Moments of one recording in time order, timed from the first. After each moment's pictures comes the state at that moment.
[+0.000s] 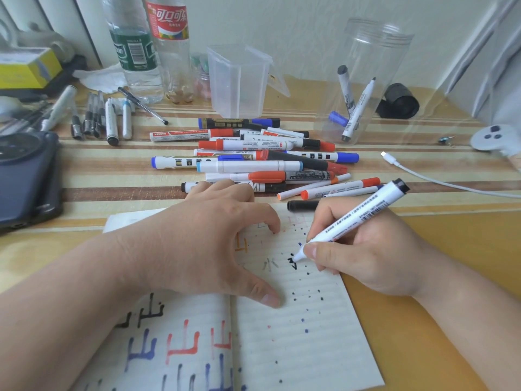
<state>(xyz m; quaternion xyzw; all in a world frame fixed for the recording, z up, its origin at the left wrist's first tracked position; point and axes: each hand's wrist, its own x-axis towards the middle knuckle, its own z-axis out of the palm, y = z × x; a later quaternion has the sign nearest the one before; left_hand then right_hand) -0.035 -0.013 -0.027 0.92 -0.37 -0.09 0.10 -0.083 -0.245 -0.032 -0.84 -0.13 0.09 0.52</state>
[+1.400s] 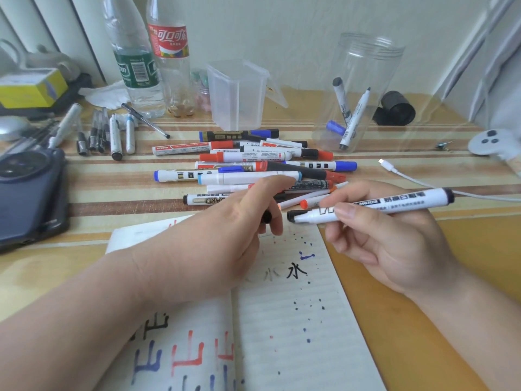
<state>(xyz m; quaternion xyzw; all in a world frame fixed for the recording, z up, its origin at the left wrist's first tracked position) -0.039 -0.022 -0.031 0.86 -0.39 -0.01 0.32 -0.078 -0.252 -0.036 -0.67 -0.14 -0.01 0.73</state>
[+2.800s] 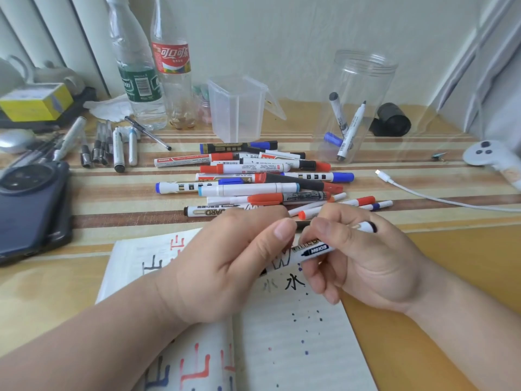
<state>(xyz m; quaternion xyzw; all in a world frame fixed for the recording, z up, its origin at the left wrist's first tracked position) -0.046 -0.032 -0.030 0.76 -0.42 0.01 0.50 -0.077 -0.241 -0.029 -0.58 -0.08 0.20 0.79</state>
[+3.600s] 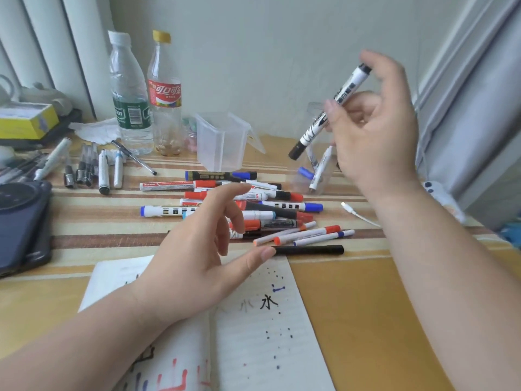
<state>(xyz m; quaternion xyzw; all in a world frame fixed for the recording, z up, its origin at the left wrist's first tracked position) -0.038 -0.022 -0.033 0.80 -0.32 0.15 0.48 0.008 -0.260 0.071 -0.79 -0.12 -0.46 0.39</state>
